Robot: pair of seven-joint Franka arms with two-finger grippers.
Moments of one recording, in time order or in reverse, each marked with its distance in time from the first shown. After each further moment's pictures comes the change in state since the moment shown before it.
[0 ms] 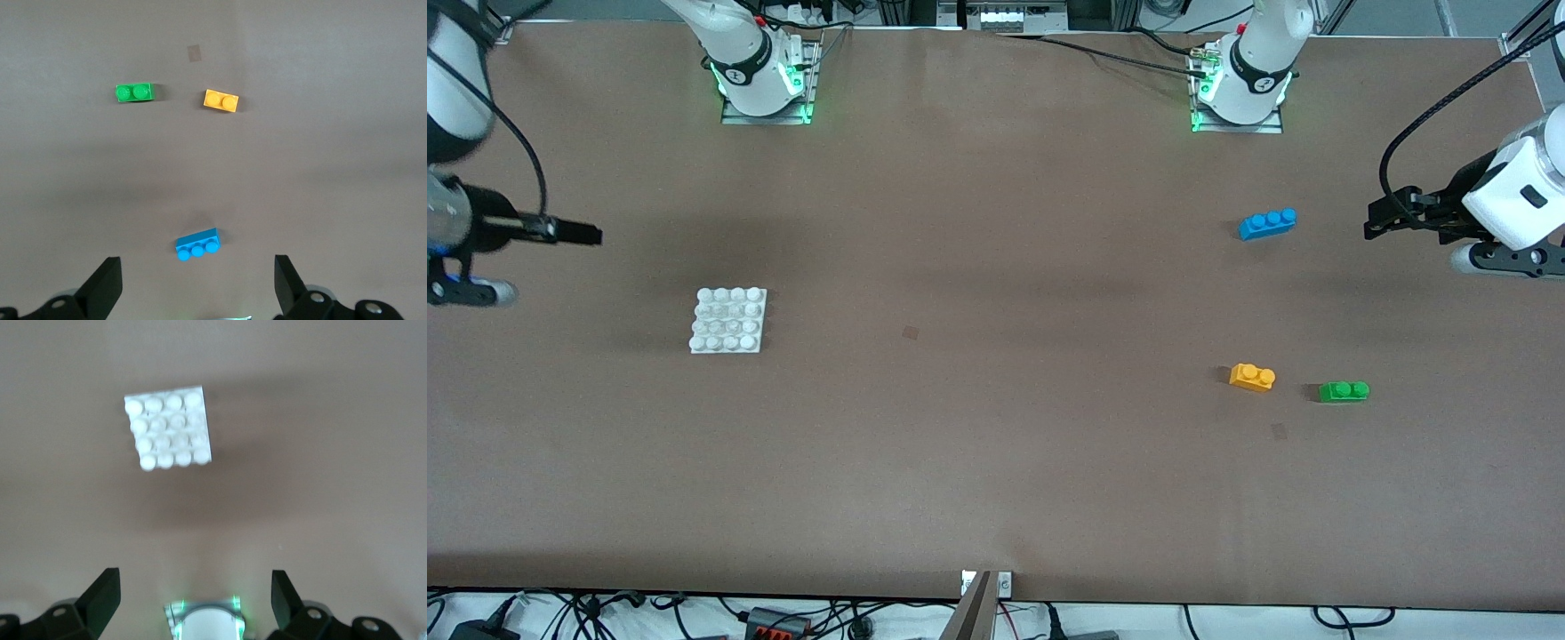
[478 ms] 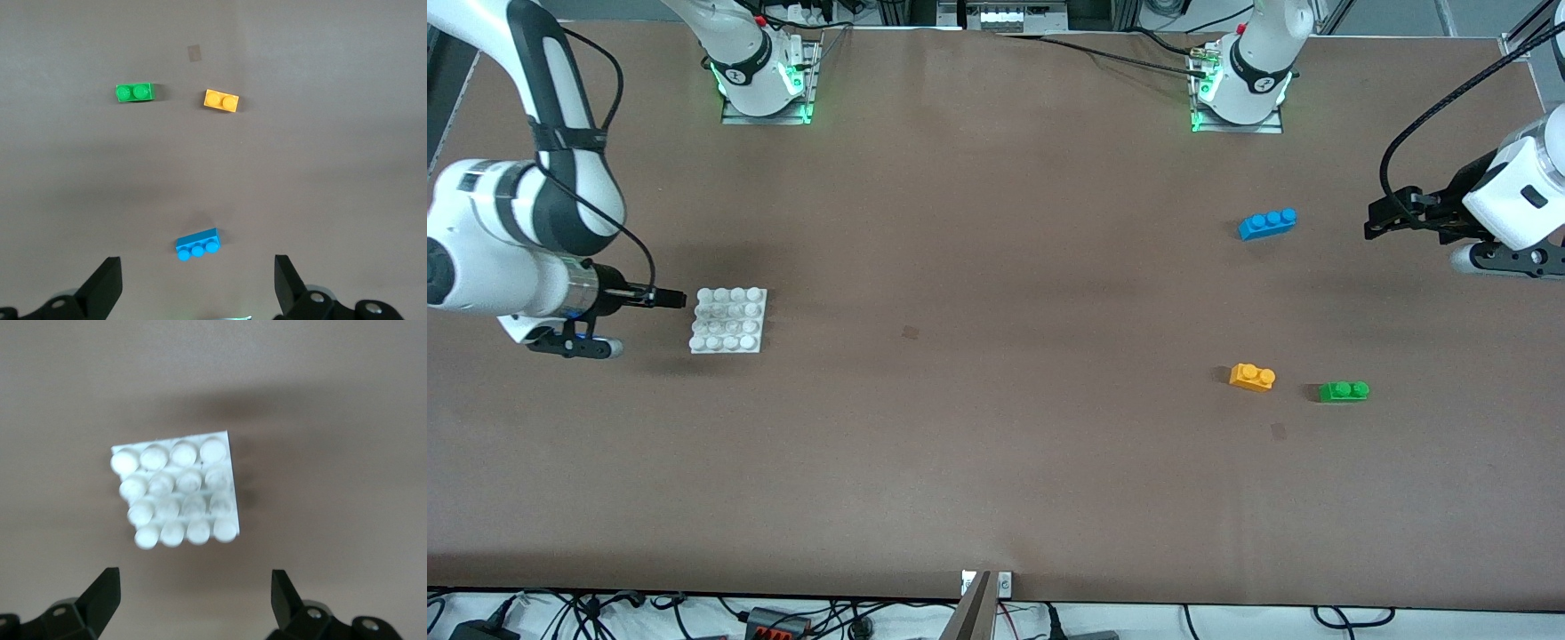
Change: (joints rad) left arm 0.000 0.000 0.000 0.000 0.000 0.000 0.000; right arm 0.000 0.056 0.000 -0.364 0.069 0.520 -0.019
